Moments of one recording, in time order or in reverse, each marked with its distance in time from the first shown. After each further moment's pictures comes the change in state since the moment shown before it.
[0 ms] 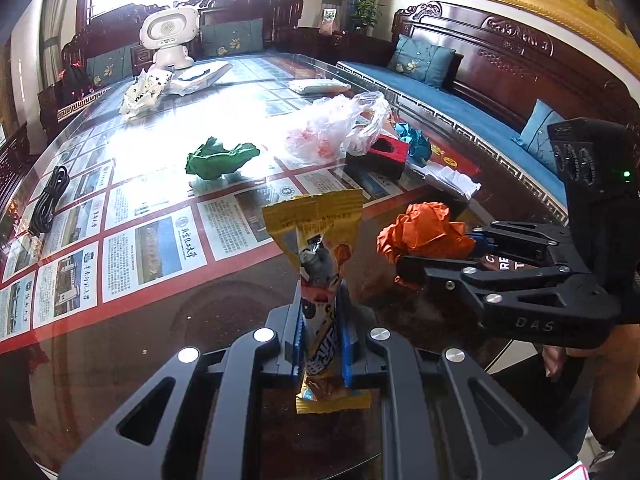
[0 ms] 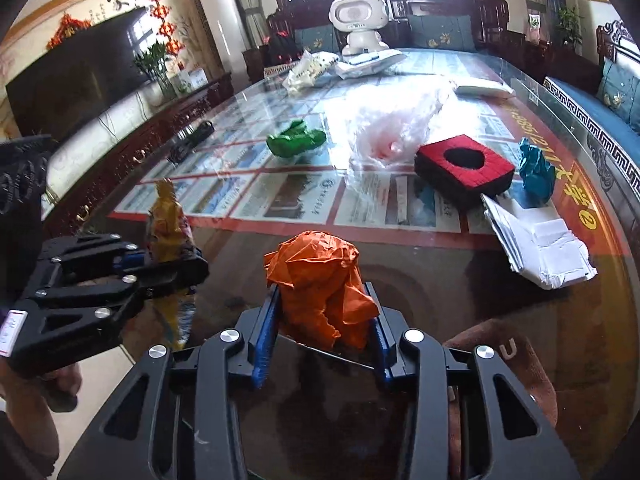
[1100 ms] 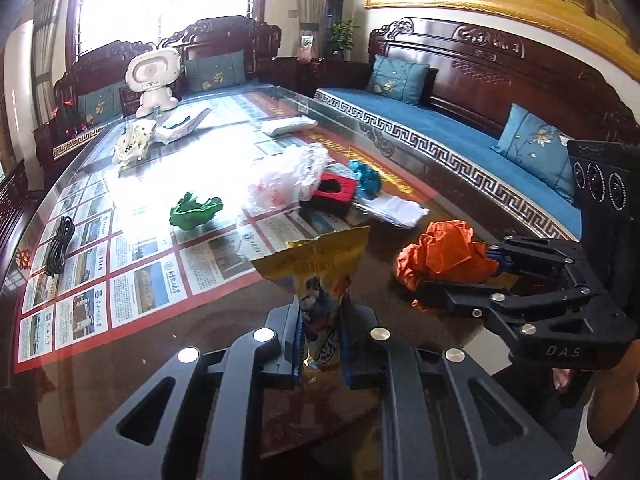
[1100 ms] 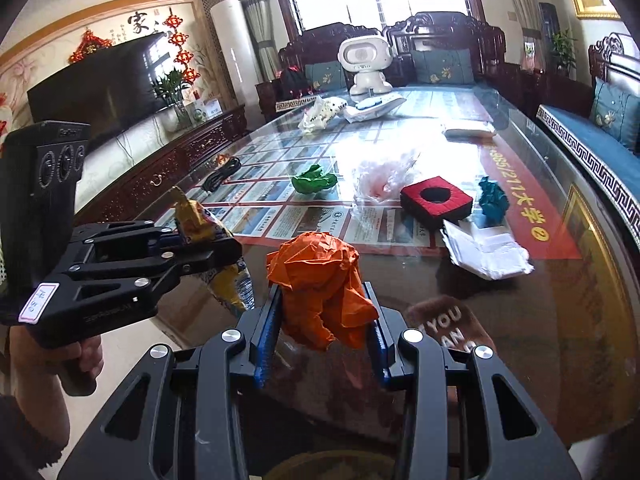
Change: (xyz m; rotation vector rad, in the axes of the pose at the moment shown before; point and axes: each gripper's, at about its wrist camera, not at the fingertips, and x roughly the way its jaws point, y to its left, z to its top) left arm -0.056 -0.055 0.008 0.079 -0.088 -0.018; right arm -0.095 0.014 -0.025 -0.030 -0.123 0.002
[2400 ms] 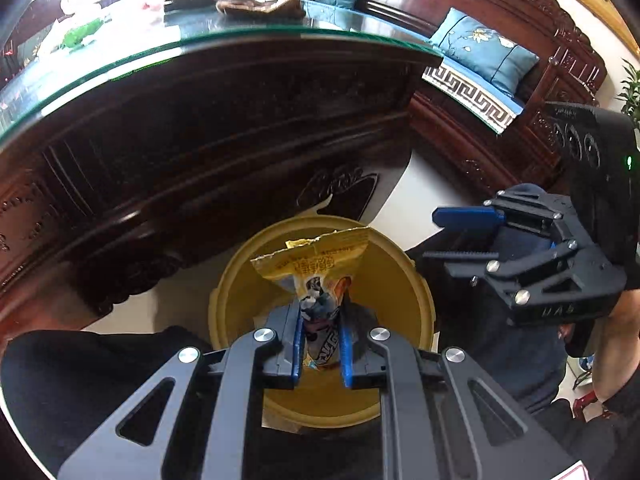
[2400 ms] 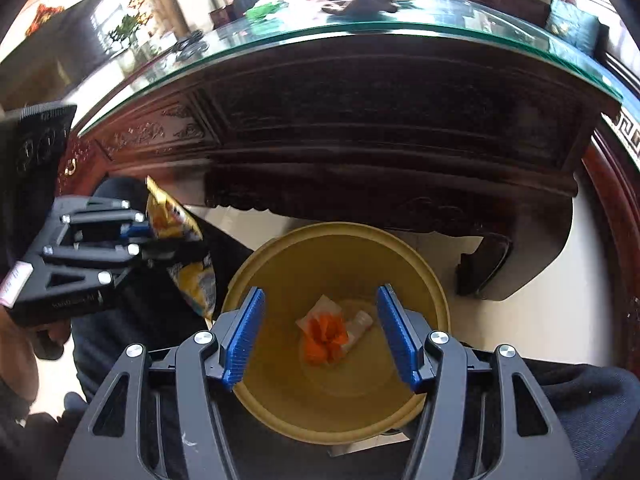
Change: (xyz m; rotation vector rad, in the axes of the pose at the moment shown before) left arm 0.020 -0.126 -0.209 0.030 0.310 -0.219; right arm -0.053 -0.017 -0.234 0.139 0.283 -0.124
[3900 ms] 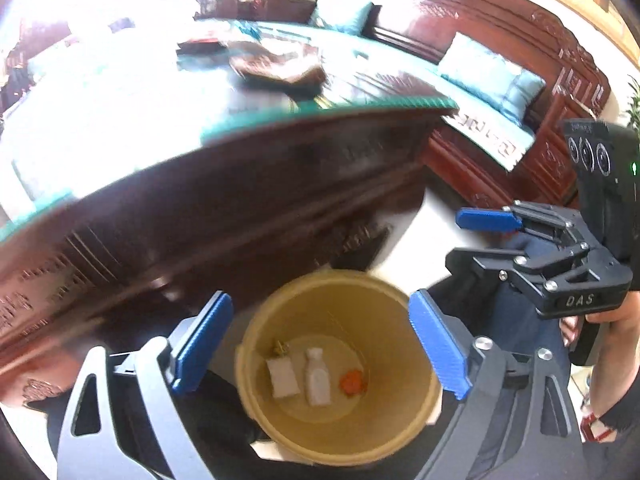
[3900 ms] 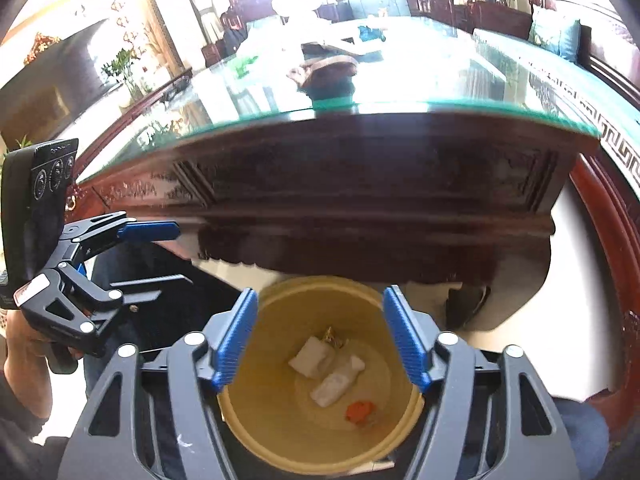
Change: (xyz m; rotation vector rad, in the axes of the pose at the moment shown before) left arm -0.021 0.017 0.054 0.000 -0.131 0.055; right arm -0.030 -0.021 0.052 0.023 -0.131 0.014
